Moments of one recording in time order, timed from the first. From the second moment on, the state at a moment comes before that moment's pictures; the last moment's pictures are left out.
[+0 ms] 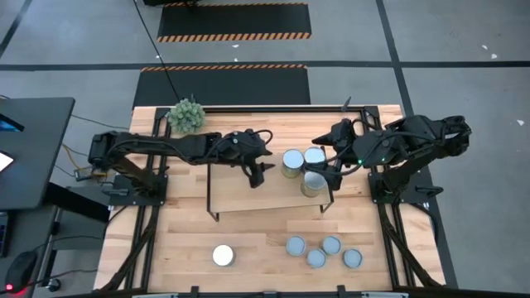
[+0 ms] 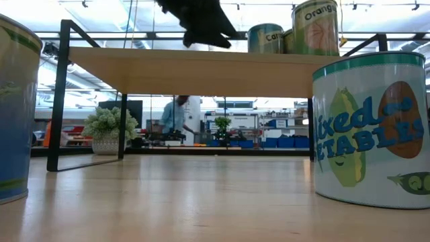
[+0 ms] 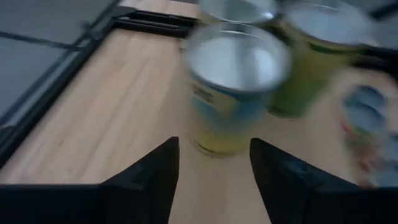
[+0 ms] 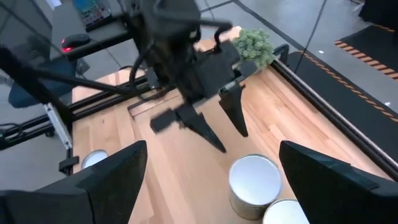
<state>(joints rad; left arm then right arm) 0.02 1.54 1.26 -0.28 -0.14 -0.13 0.37 1.38 1.85 -1.11 0.54 0.56</state>
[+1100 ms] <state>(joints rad) -0.69 1.39 1.45 -0.86 -0.08 -0.21 0.39 1.49 1.85 -0.97 0.50 0.55</state>
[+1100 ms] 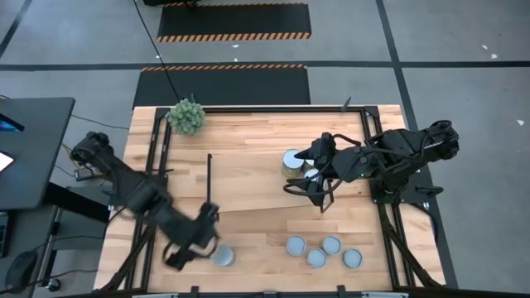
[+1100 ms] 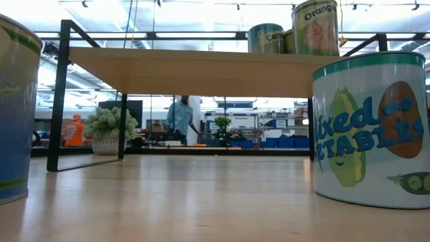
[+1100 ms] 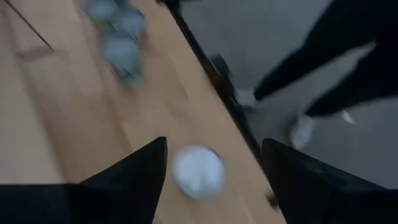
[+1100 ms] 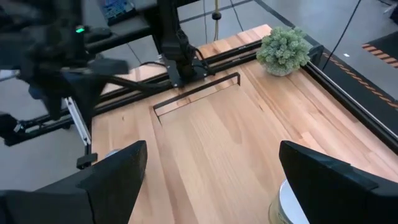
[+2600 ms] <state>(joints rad) -0.85 1.80 1.20 -0.65 -0.32 -0.98 0.43 1.49 1.85 -0.96 0.47 0.57</state>
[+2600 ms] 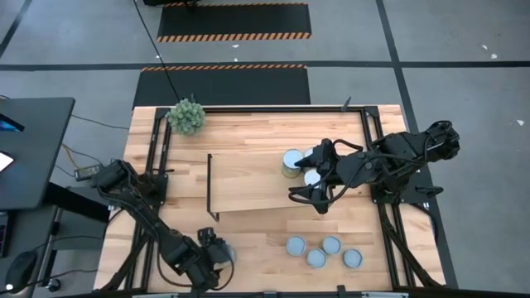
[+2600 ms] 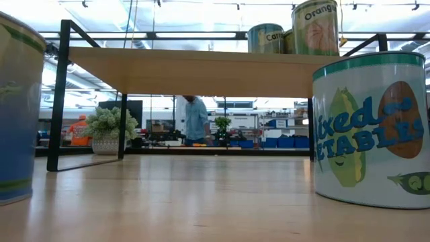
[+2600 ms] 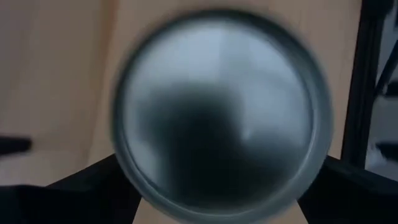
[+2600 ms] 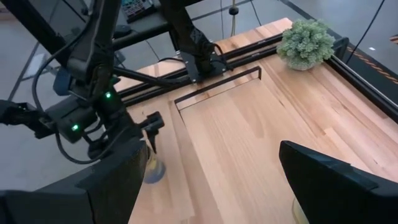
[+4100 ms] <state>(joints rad) -0.55 1.79 1.65 -0.63 -0.13 -0.54 0.43 1.44 1.85 -0.97 0.46 0.57</state>
